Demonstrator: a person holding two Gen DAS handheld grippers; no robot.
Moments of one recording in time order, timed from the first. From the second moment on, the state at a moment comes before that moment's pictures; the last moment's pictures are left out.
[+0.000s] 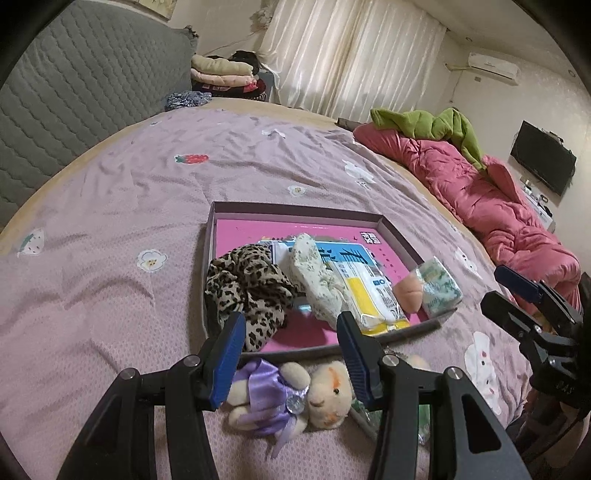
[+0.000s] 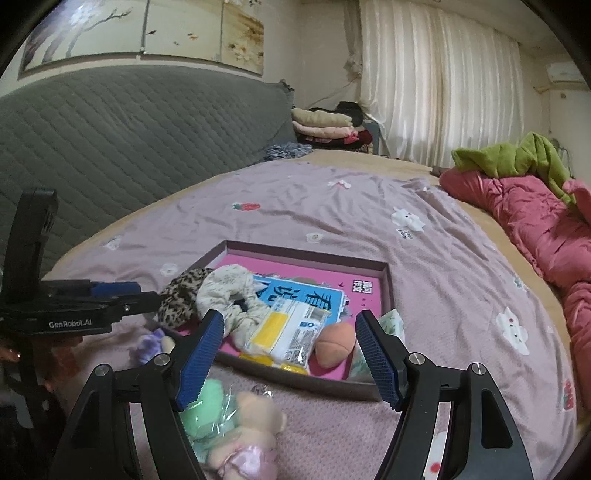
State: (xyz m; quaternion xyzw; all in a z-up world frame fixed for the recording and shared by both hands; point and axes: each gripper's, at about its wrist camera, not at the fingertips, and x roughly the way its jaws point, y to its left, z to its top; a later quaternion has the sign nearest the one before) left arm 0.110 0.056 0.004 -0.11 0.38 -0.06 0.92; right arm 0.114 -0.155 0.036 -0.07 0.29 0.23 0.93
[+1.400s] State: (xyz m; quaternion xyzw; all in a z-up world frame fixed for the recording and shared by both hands) left arm 0.088 0.047 -0.032 -0.12 0.46 -0.08 0.88; right arm 0.078 -0.124 0.007 -0.12 0.32 0.31 0.89
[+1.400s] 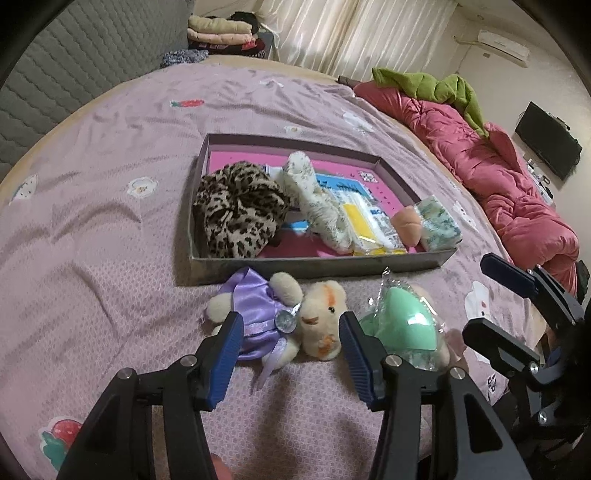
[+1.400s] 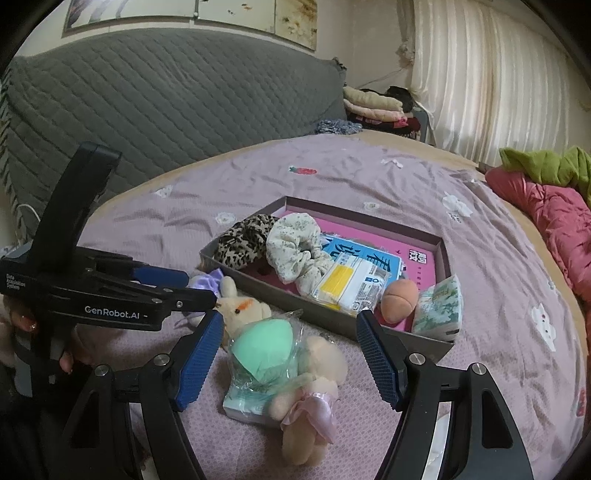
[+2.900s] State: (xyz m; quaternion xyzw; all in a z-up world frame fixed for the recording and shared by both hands) left arm 0.129 0.081 -0.069 -0.21 0.50 -0.10 0.83; right arm 0.091 -0.087 -0.036 -0.18 0.37 0.33 0.85
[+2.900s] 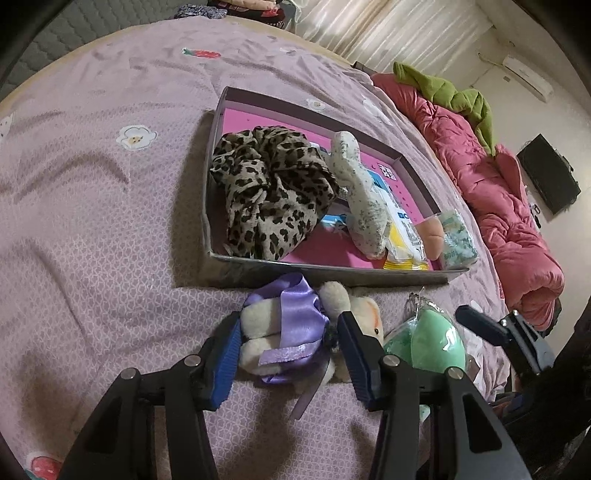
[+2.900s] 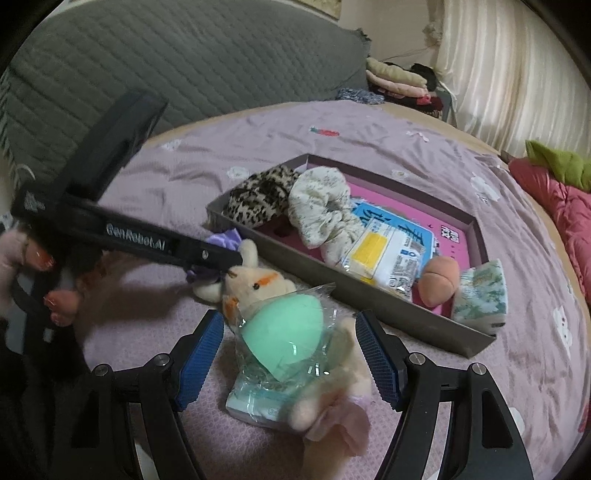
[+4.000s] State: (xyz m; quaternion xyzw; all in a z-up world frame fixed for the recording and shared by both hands) left arm 0.127 0.088 -0.061 -0.28 0.48 -0.14 0.82; right arm 0.112 -0.077 -0.047 -0.20 0.37 0.31 0.85
